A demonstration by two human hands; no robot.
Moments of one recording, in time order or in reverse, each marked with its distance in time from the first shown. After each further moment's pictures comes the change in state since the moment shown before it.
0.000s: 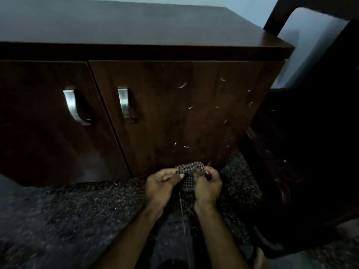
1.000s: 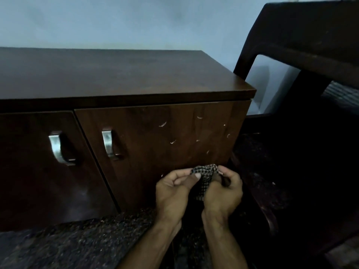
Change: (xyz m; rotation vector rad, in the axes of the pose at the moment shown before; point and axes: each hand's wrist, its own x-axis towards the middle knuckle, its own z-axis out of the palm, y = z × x) left_hand -0.041 0.097 0.073 -0.235 -0.135 0.051; right_hand 0.009 -0.104 -0.018 0.101 0.244 -0.296
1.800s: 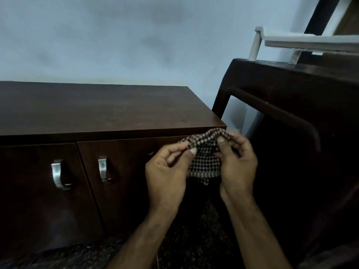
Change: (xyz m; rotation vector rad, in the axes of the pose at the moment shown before) left_hand -0.026 0.103 0.063 -0.008 -0.042 0.476; right_hand 0.063 -0.142 -0.001 0.336 -0.341 -0.139
